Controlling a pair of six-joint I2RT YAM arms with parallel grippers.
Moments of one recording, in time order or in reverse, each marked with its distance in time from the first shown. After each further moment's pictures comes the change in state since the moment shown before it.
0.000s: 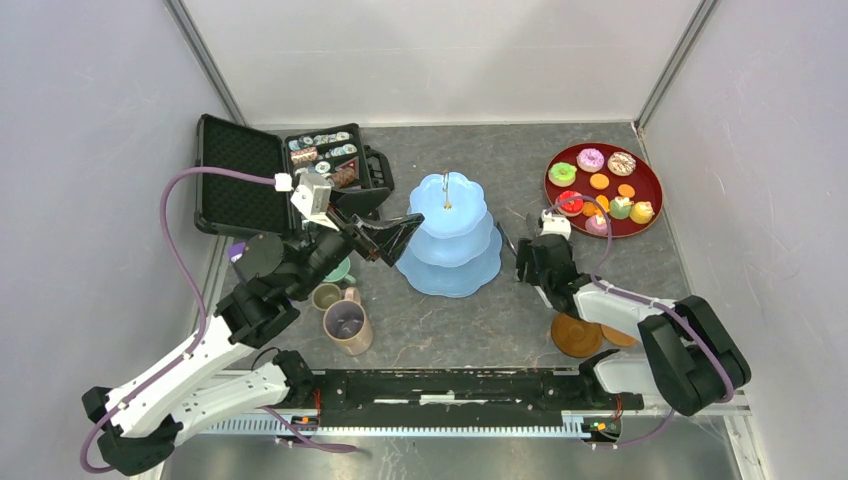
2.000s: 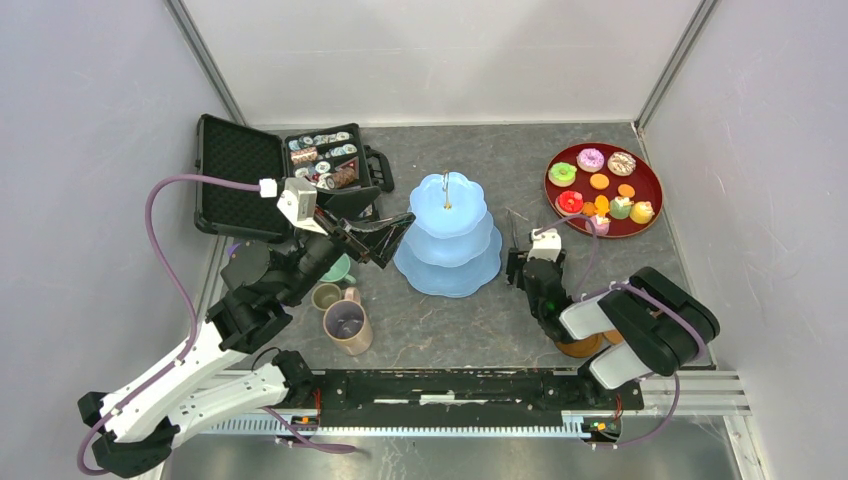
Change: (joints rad) left arm -0.019 -0.043 0.000 0.000 -0.040 0.025; right arm 0.169 0.211 -0.205 0.693 0.272 -0.063
